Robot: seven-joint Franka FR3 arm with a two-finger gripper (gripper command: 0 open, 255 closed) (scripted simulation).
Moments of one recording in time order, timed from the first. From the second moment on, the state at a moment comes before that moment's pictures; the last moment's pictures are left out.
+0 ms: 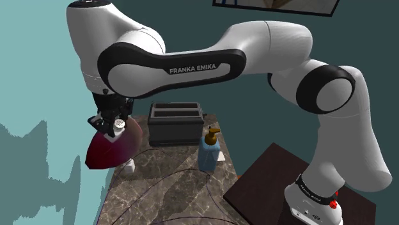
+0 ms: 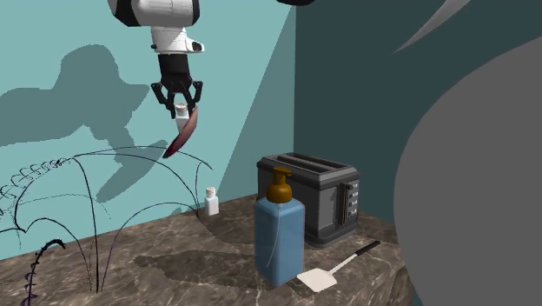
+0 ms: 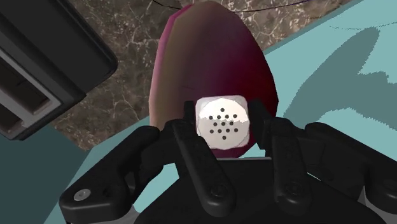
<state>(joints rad) 0.60 0.61 0.30 -1.08 -0.28 1.77 0.50</state>
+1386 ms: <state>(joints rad) 0.51 0.61 0.37 -1.39 -0.35 1.93 0.58</state>
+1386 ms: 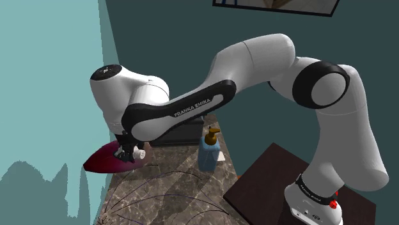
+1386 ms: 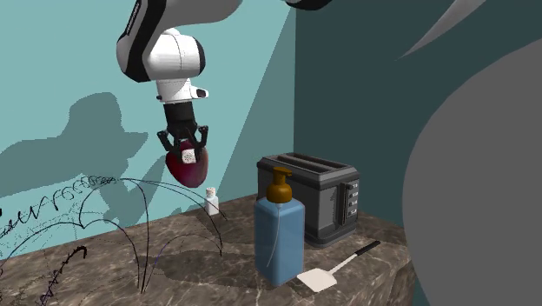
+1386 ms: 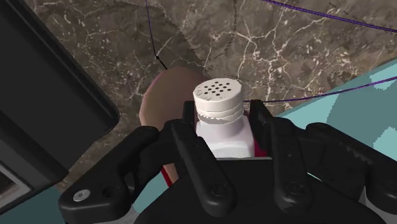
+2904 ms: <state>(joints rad) 0.47 0.79 0.41 -1.42 -0.49 2.14 0.67</state>
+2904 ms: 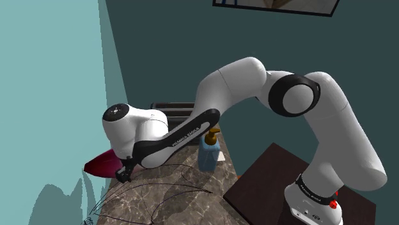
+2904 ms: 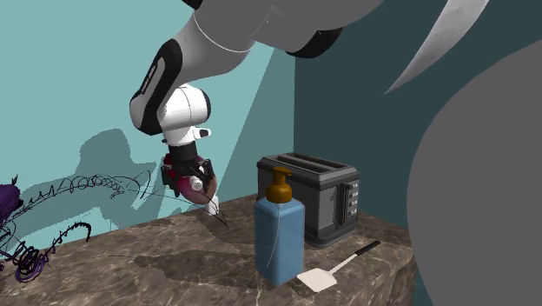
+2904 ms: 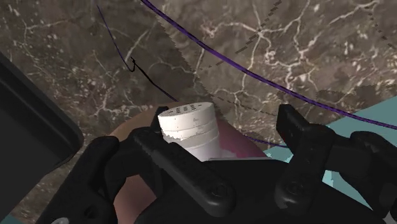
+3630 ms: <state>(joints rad) 0.45 0.83 0.43 -1.40 -0.57 2.20 0.71</state>
